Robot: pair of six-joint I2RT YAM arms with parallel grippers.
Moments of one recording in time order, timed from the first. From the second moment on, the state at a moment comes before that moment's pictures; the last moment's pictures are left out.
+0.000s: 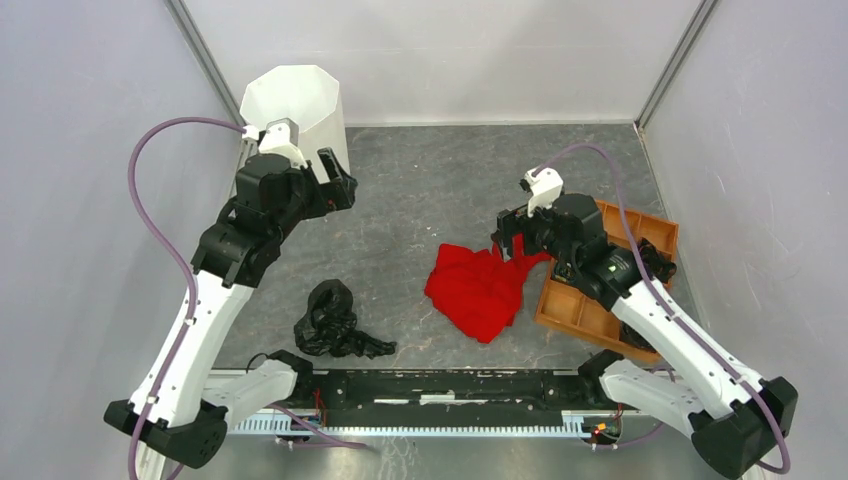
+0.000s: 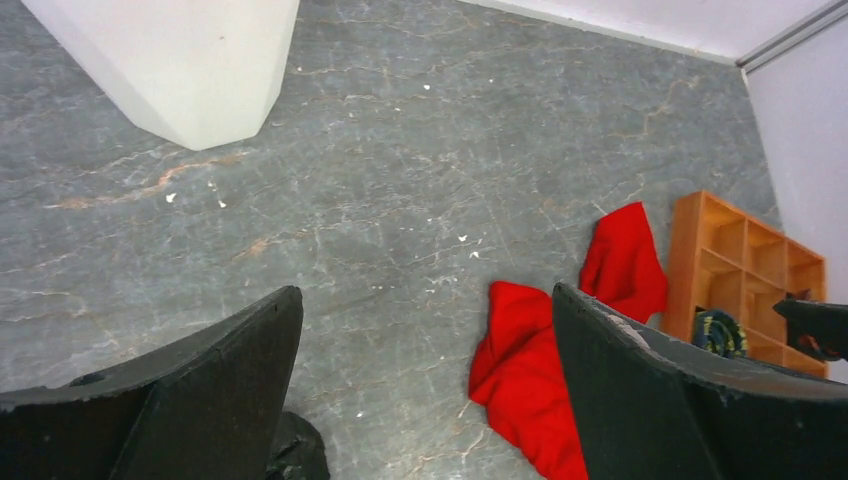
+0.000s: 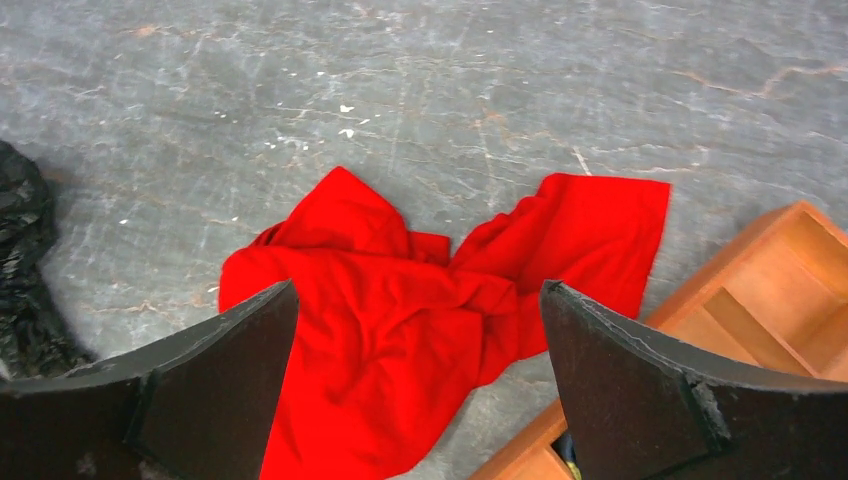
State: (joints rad) left arm -0.40 1.01 1.33 -0.72 -0.19 -0.44; right arm 0.55 0.95 0.88 -0.38 0.03 0.07
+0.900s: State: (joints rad) left arm -0.40 0.73 1.12 -0.70 -0.15 -0.26; right arm 1.40 1.74 0.98 0.12 0.02 0.05
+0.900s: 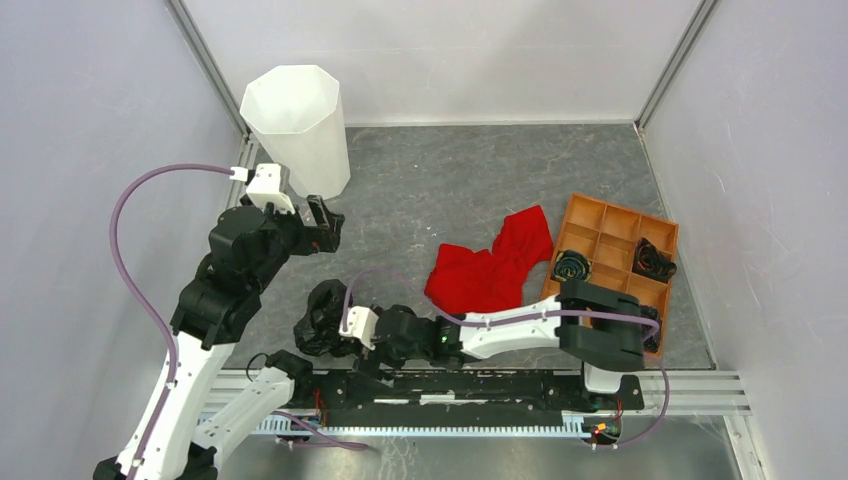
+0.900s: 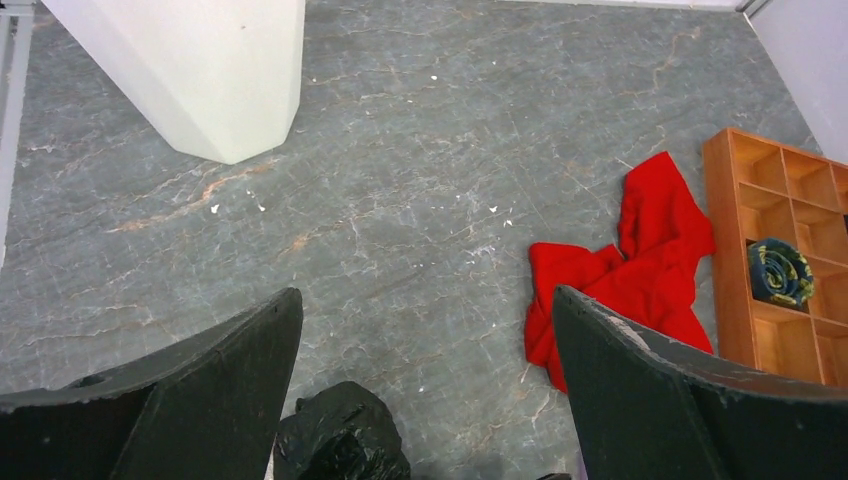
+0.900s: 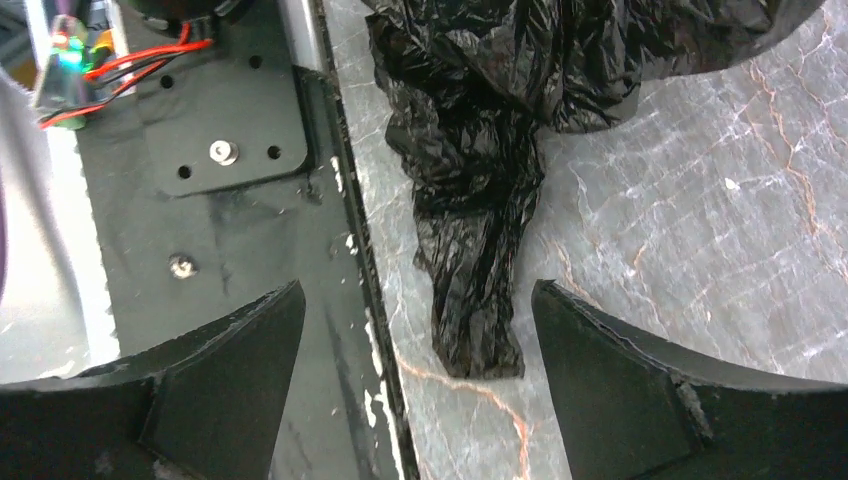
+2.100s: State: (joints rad) left arm -0.40 0.86 1.16 -0.67 -0.01 -0.37; right arm 0.77 1.63 0.88 0.49 -0.60 0.70
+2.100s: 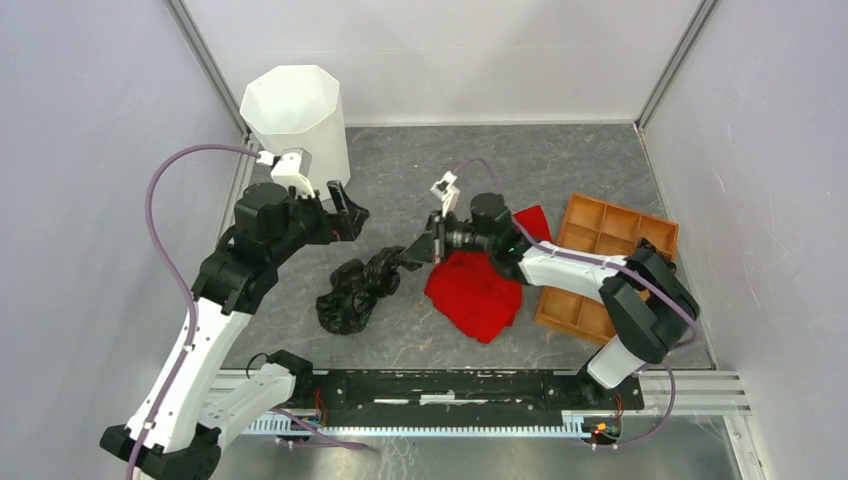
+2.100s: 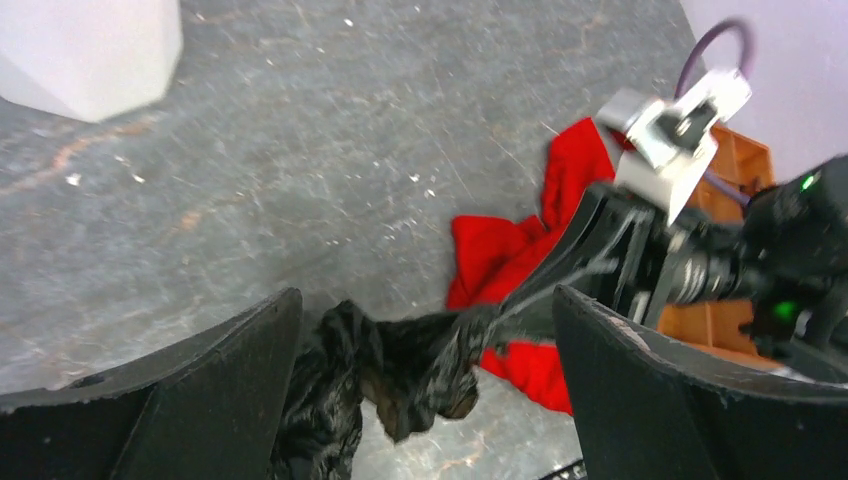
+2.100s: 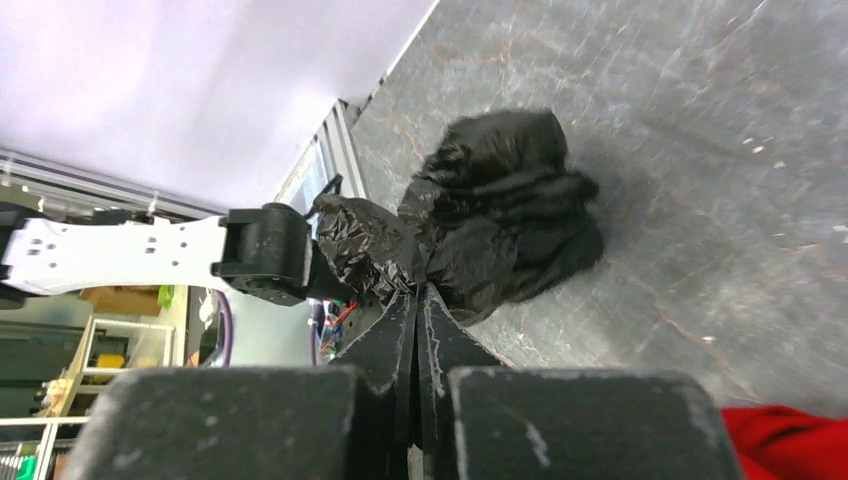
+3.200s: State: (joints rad) left arm -0.40 0.69 0.87 -0.18 0.39 -0.75; right arm 0.57 1.33 1.15 0.50 -0.77 0.77
